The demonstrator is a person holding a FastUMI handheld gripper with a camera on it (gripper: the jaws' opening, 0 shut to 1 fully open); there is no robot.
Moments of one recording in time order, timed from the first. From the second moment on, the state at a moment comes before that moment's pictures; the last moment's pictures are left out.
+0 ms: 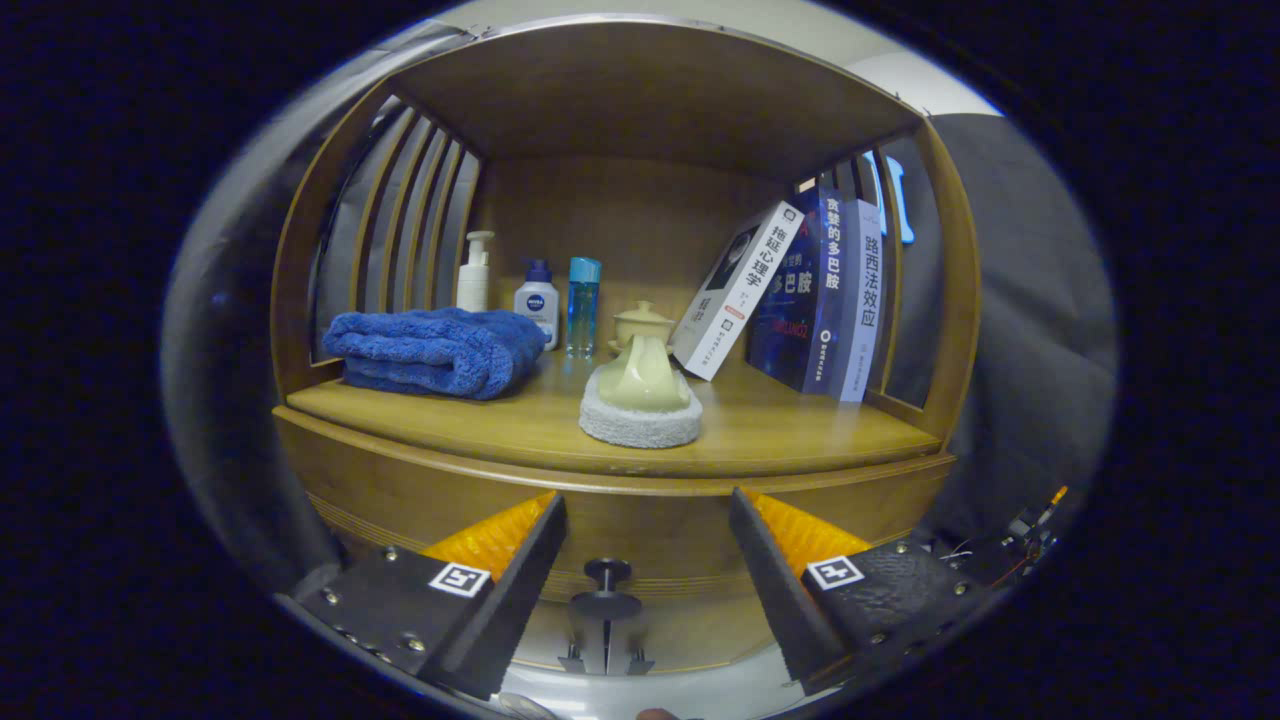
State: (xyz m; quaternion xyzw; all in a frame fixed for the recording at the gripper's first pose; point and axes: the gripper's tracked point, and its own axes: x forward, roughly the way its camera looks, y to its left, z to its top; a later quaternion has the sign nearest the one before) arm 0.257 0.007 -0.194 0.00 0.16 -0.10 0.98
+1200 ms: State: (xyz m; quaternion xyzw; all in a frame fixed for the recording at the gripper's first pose) arm 0.156 -0.010 -0.061 0.03 0.04 -0.04 1.00
